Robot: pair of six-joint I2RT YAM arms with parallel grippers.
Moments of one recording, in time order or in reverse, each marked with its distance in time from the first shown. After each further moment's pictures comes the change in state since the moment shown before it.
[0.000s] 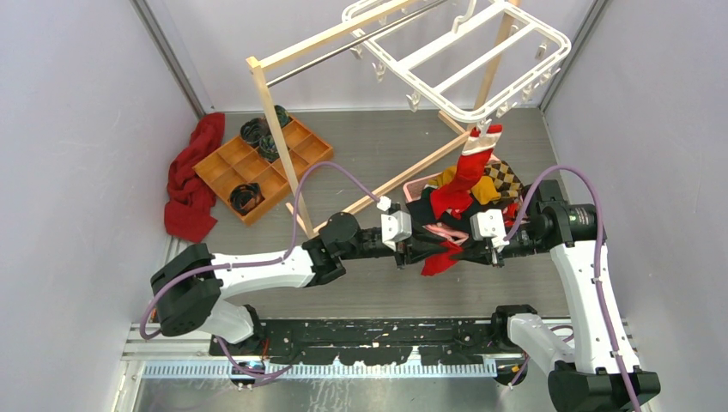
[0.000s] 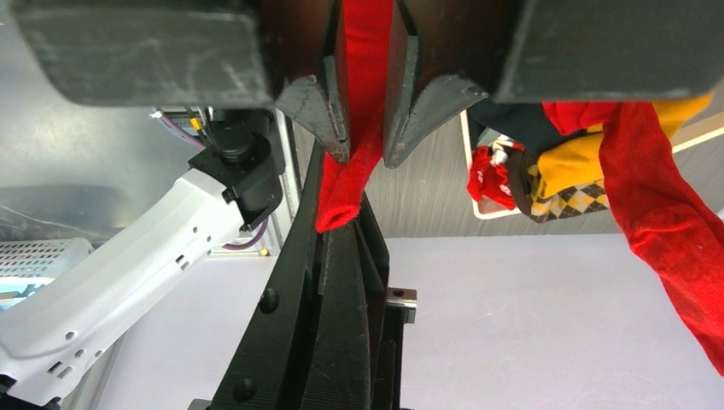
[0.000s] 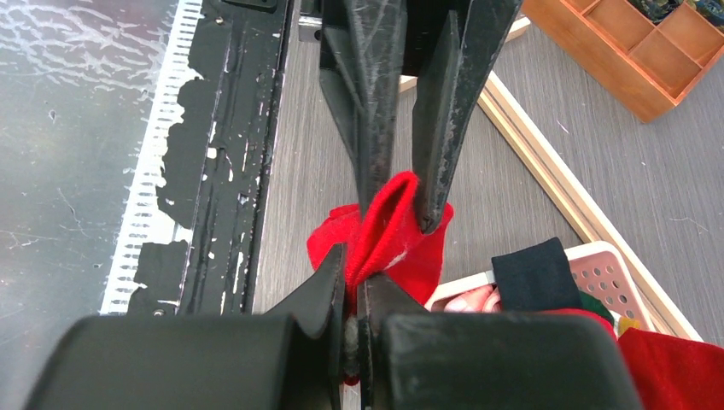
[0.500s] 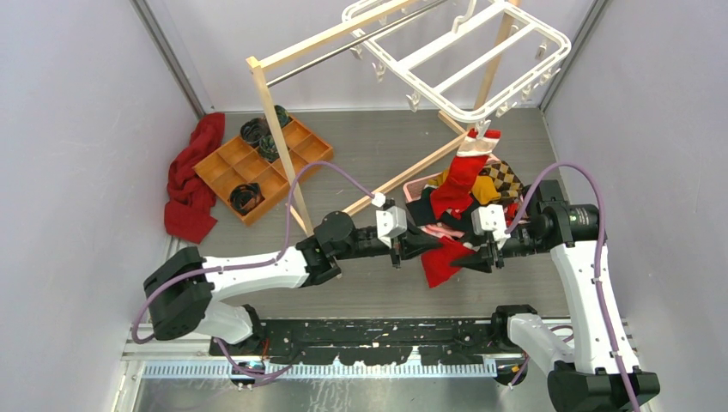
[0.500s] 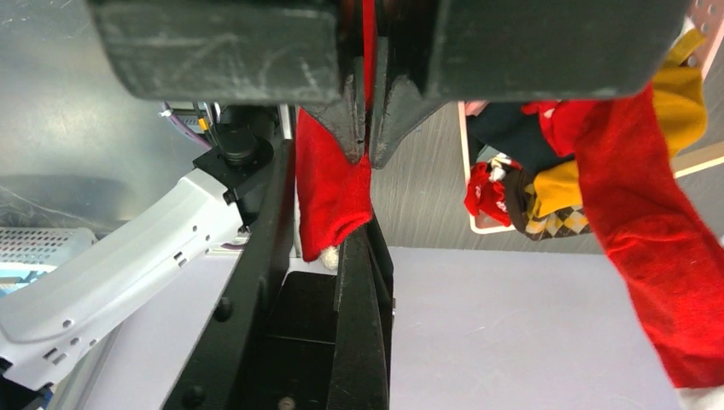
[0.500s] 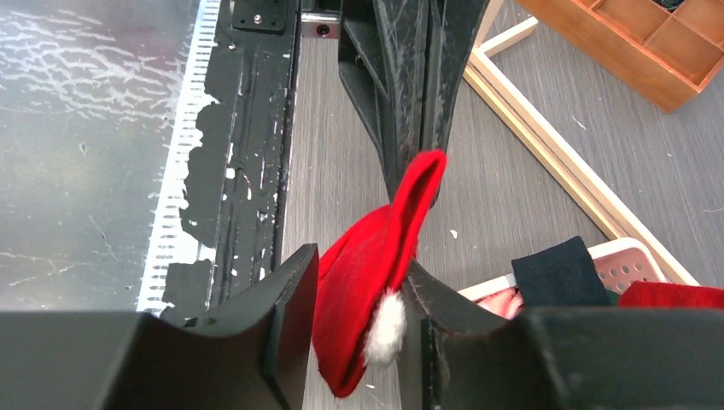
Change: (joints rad) left arm 0.021 -0.030 -0.017 -0.022 -0.012 -0.039; right arm -0.004 -0.001 0.000 -0.001 -0.021 0.075
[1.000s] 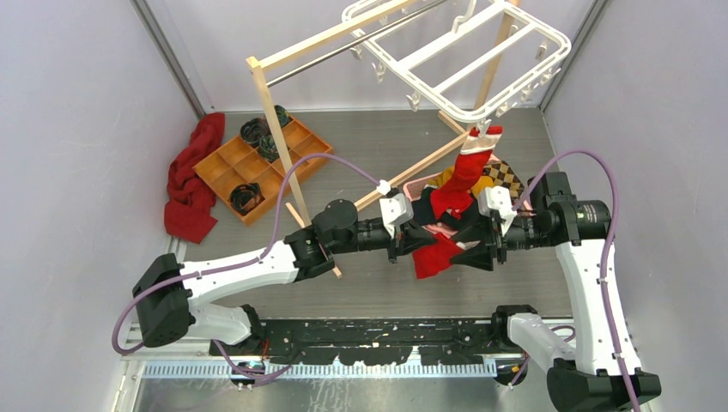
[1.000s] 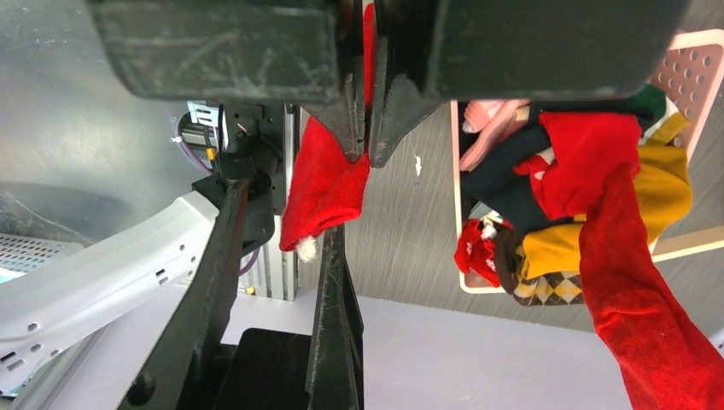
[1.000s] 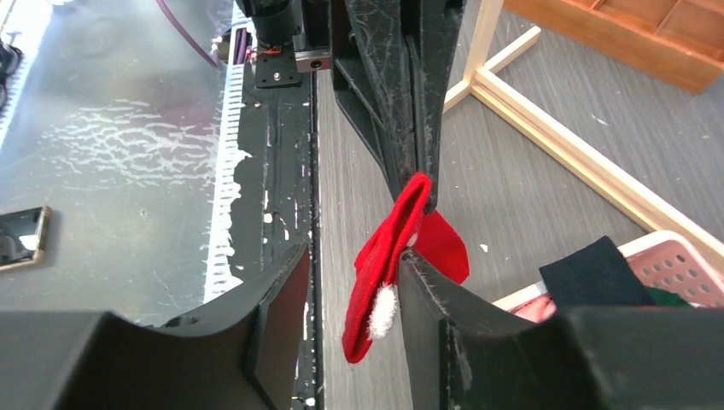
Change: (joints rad) left arm 0.005 -0.091 0.111 -0.375 -0.068 -0.019; right arm -0.012 0.019 0.085 0.013 -0.070 0.249
